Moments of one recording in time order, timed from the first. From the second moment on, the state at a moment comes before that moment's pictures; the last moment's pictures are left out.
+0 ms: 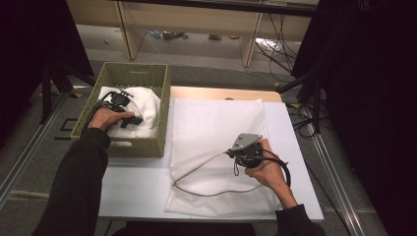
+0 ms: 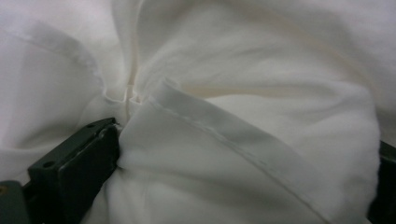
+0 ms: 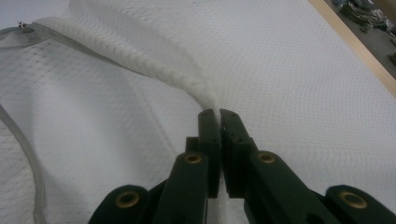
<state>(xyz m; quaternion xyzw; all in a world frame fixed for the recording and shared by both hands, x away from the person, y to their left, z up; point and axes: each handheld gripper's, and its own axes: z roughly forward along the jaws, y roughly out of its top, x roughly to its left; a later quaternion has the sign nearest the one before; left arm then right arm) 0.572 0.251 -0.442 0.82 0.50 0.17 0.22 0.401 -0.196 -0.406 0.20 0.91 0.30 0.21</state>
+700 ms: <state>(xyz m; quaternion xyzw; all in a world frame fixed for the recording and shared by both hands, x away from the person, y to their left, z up) 0.555 0.259 -0.437 0.81 0.46 0.15 0.33 0.406 -0.195 -0.408 0.20 0.91 0.30 0.21</state>
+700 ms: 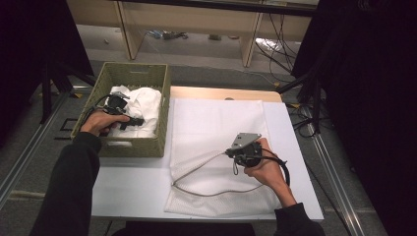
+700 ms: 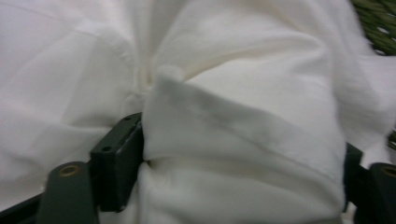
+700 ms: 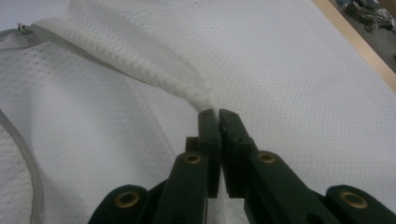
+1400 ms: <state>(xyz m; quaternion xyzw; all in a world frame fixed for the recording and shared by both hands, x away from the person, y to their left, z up) 0.563 0.262 -0.454 0.80 0.51 0.10 0.30 0.401 -0.197 -0.410 0.21 0.91 0.31 0.19</state>
